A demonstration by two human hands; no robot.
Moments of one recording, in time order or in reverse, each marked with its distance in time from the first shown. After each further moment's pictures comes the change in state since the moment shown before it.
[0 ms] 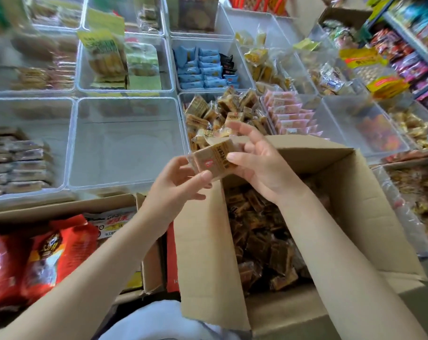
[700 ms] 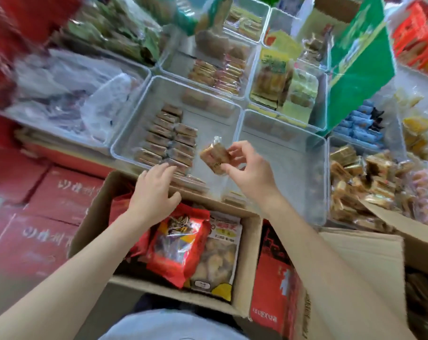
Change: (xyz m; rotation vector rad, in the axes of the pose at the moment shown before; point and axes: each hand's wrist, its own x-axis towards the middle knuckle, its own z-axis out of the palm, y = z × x) left_hand -0.063 -0.081 -0.364 1.129 0.495 -0.057; right_hand 0.203 0.145 0.284 -1.081 -0.054 -0.195
